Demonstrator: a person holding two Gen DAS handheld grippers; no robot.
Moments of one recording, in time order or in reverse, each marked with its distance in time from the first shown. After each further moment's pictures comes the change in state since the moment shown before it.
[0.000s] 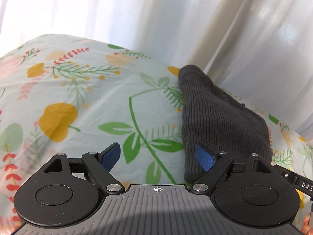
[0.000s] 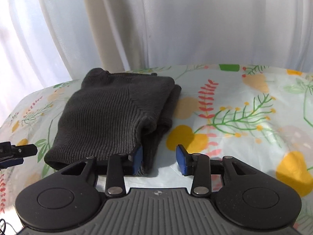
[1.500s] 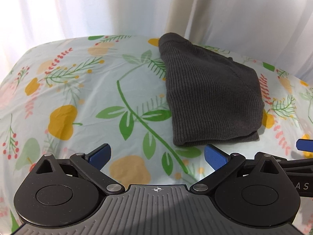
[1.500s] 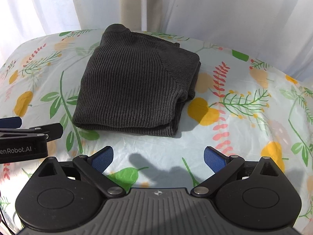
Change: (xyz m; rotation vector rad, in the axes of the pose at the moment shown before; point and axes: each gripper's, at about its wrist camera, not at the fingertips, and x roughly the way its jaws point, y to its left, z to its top) left arm -0.021 -0.045 0.004 0.260 0.228 0.082; right arm -0.022 0.086 0.014 -0.162 0.316 -0.168
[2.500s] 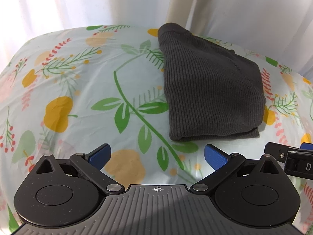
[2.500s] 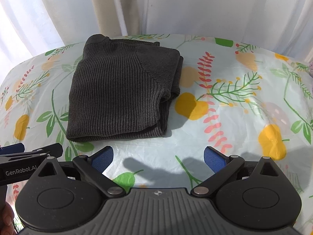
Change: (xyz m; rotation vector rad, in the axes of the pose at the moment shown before) left arm 0.010 -0.006 0.002 -0.023 0.063 0.003; right arm -0.001 -0.030 0.002 0.159 0.017 0.031
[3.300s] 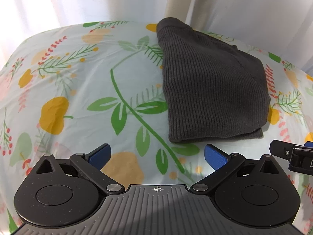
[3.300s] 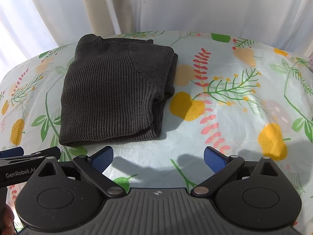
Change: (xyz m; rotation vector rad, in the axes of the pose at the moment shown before) left arm 0.014 -0.004 0.006 0.007 0.030 0.011; right arm 0.011 -0.008 0.006 0.021 0.018 -0.011
